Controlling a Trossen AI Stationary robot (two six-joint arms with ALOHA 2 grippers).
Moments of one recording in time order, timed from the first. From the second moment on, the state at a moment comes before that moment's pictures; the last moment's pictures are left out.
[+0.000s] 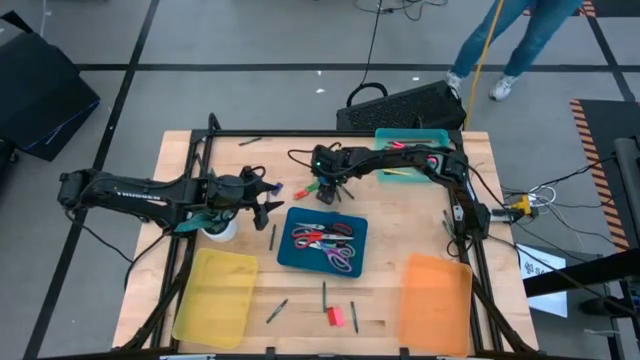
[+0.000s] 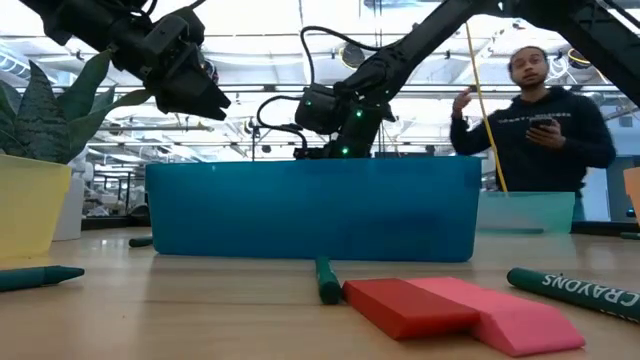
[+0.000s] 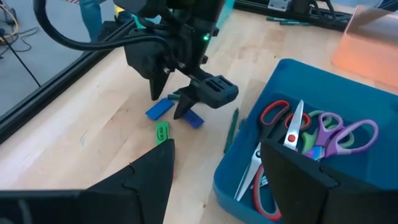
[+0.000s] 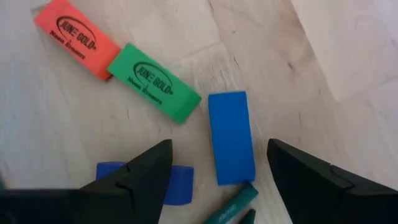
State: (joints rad) left arm 0.05 0.98 0.56 -0.10 -0.23 -0.21; right arm -0.34 2.15 1.47 -0.55 0.07 0.02
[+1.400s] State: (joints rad) left arm 0.05 0.98 0.56 -0.10 -0.20 -0.22; right arm -0.31 2.06 1.35 -0.33 0.15 0.18
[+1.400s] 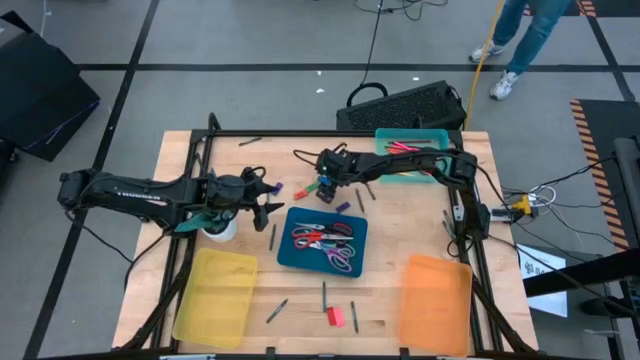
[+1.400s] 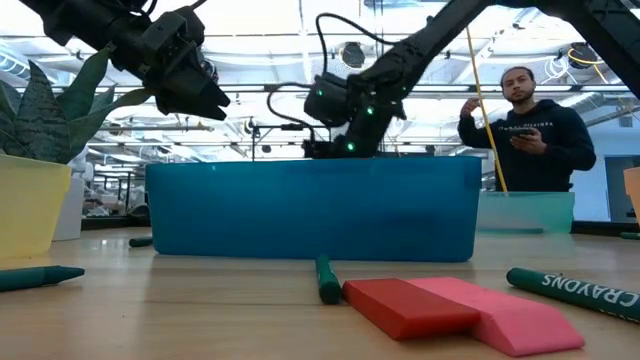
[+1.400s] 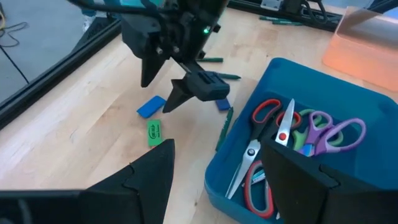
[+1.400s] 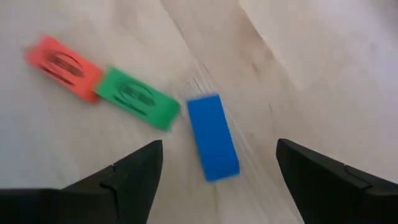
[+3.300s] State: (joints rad) left arm 0.05 0.98 0.56 -0.06 -0.21 -0.20; right arm -0.18 1.45 1.18 -0.57 0.20 0.05
